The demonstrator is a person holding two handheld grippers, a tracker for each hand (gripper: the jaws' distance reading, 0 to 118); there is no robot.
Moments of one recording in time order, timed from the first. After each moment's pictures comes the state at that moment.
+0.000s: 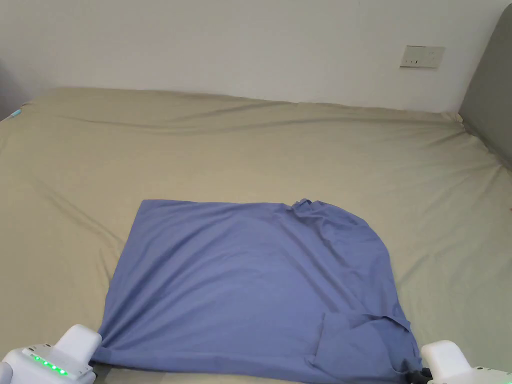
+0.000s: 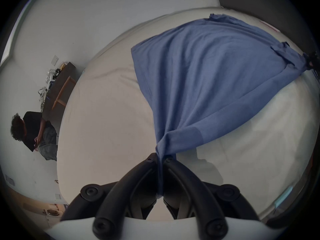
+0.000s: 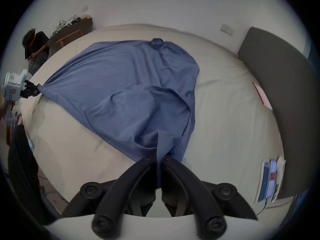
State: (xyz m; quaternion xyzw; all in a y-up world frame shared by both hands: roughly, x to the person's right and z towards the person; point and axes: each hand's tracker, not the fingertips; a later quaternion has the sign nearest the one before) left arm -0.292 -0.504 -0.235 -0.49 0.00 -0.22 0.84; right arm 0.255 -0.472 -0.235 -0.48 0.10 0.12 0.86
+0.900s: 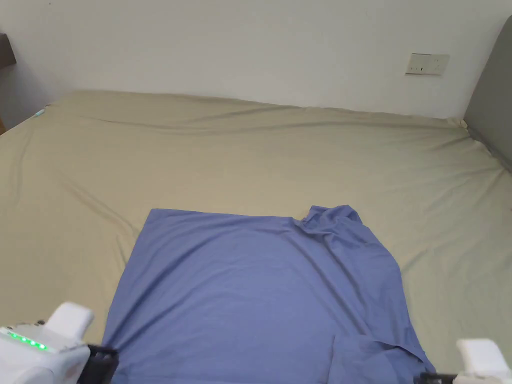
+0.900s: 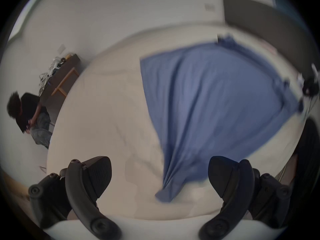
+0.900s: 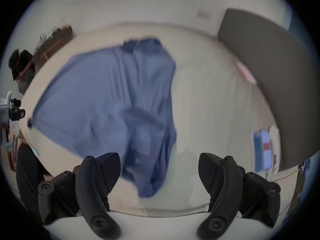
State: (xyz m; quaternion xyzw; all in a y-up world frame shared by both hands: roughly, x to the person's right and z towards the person) left arm -0.299 -0.433 -0.191 -0.44 0.00 -0.11 0.89; right arm 0.274 -0.423 -0.196 -0.46 0.03 0.07 0.89
